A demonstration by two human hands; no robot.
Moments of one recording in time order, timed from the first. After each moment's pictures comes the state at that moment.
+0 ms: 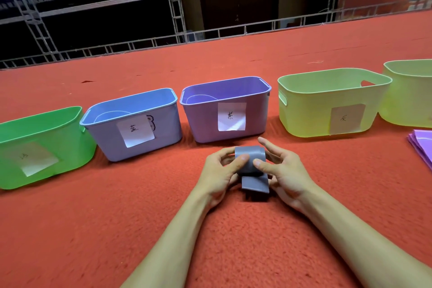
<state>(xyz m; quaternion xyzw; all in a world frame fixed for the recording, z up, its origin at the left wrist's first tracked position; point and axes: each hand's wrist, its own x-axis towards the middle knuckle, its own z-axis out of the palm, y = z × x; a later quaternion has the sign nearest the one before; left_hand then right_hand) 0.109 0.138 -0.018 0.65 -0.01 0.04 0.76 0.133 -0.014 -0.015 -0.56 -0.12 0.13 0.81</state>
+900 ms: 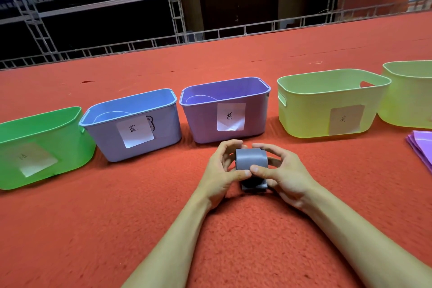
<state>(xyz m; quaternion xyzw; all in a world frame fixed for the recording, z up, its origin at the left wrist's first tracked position) 0.115 0.145 -0.031 0.68 -0.12 0.08 0.72 0.127 -0.023 -0.007 -0.56 -0.14 0.16 0.80</state>
